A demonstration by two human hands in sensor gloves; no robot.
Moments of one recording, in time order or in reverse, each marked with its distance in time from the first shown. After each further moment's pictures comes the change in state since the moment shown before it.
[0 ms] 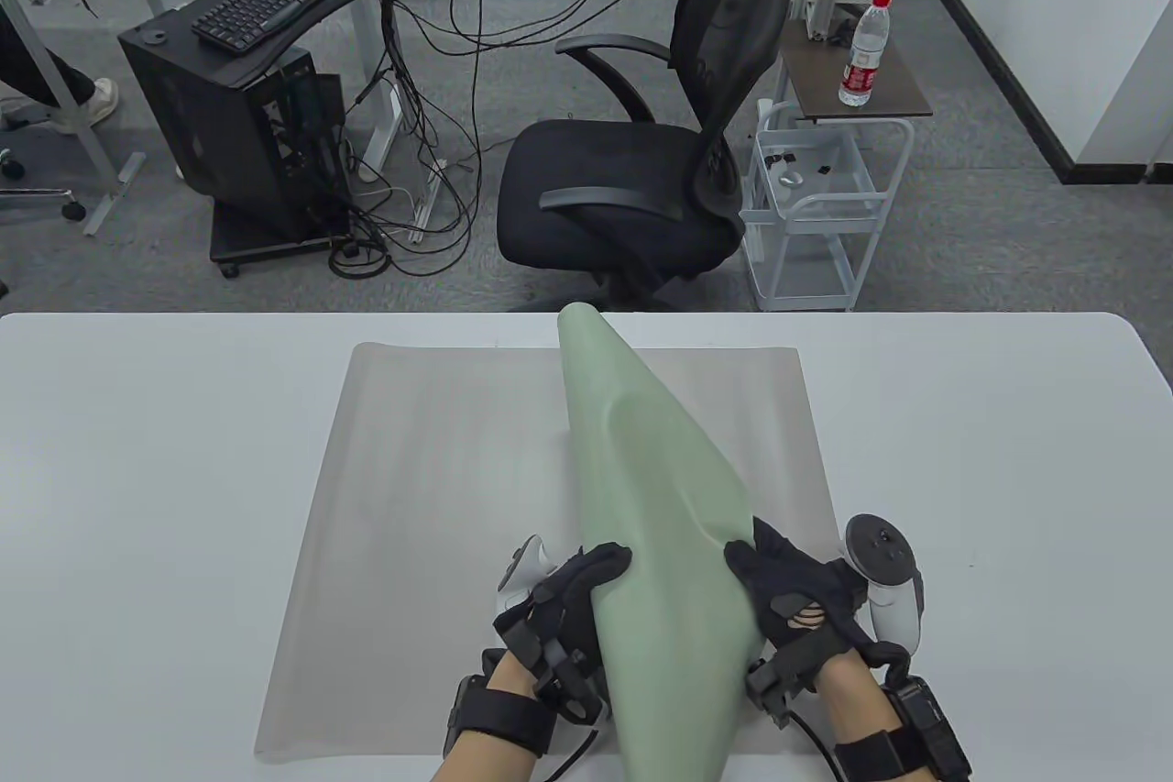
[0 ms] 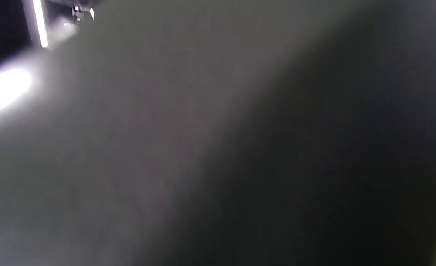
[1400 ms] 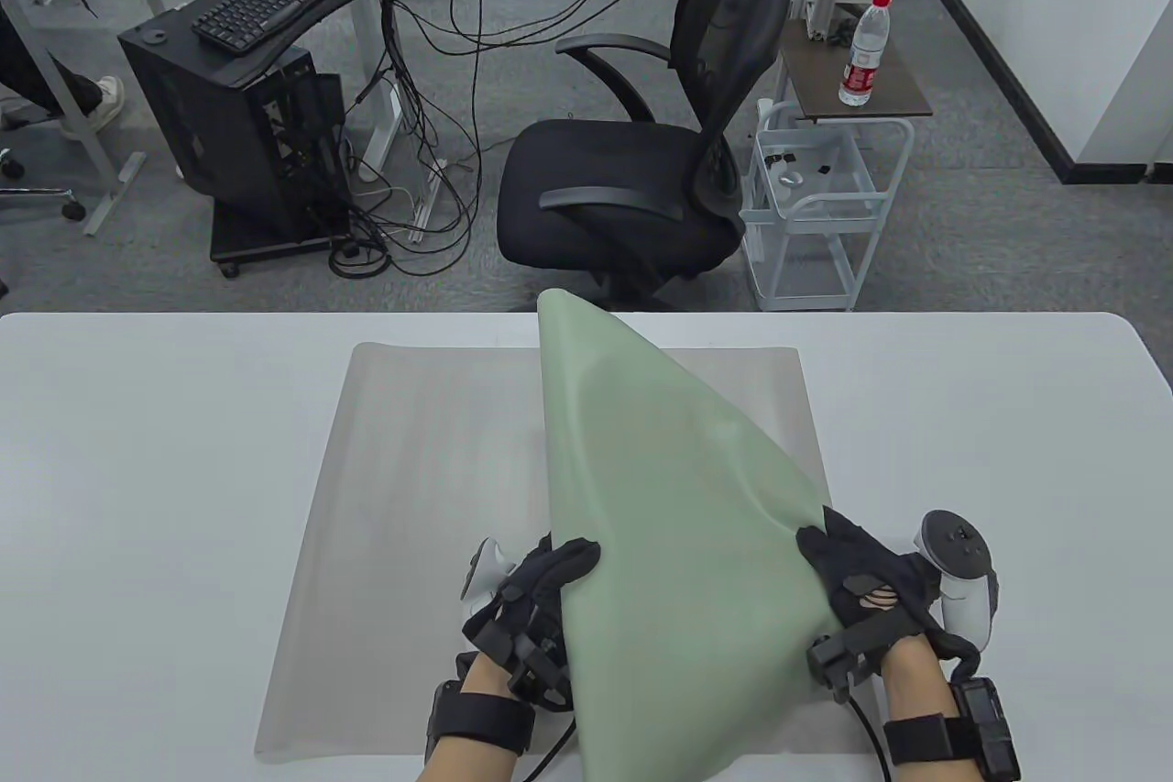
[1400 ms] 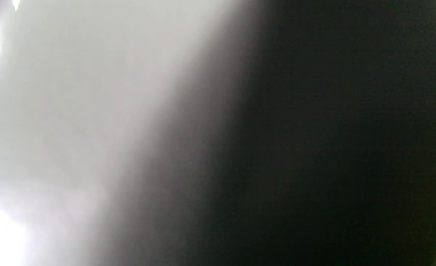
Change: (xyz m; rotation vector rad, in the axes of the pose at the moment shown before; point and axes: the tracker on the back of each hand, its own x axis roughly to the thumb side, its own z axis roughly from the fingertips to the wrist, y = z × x) left_hand 0.025 0.004 0.022 0.069 -0.138 -0.002; right_hand -0.016 -0.072 0.004 -0.110 0.061 -0.024
